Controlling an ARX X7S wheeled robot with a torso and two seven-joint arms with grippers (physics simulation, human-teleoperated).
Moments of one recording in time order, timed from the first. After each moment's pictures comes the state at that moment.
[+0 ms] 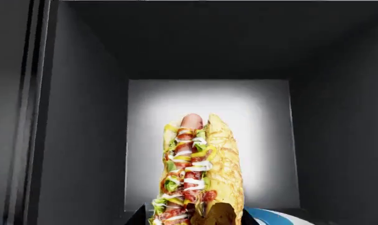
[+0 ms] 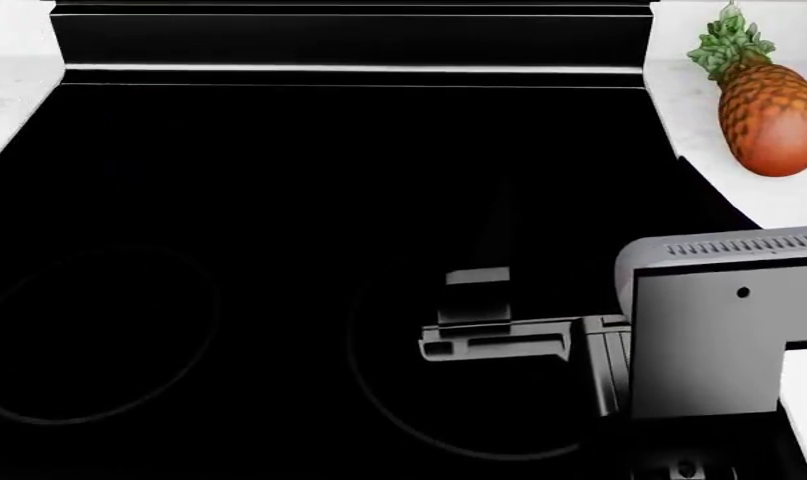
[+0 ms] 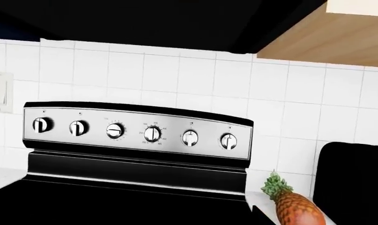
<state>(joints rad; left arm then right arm) -2.25 -0.08 0.35 -1.09 -0.42 -0.61 -0.08 0.63 0.63 -0.21 -0.82 0.98 0.84 0.78</state>
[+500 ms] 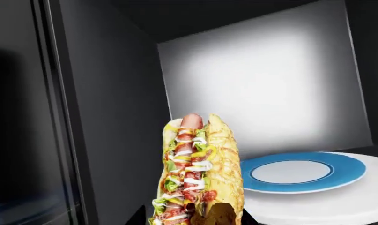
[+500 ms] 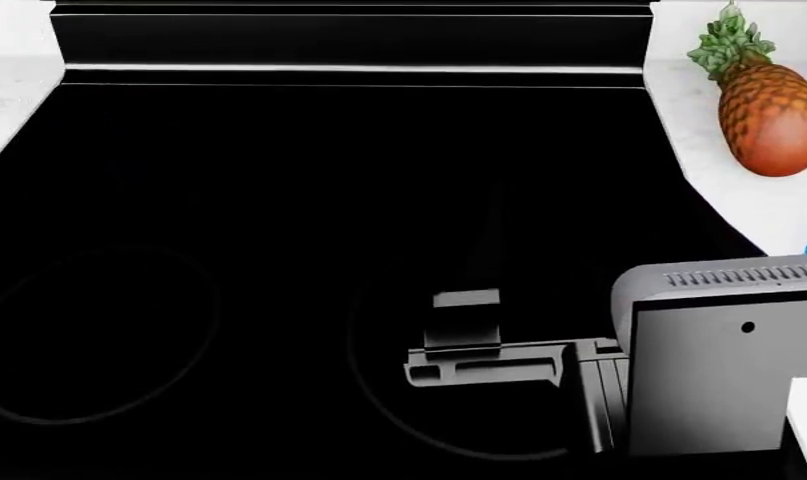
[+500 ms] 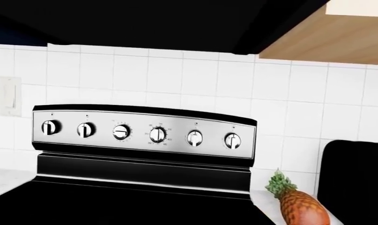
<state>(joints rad) -2.34 -0.01 0.52 -1.29 -0.30 -0.70 -0.10 0.62 0.63 -0.20 -0.89 1.05 0.85 0.84</state>
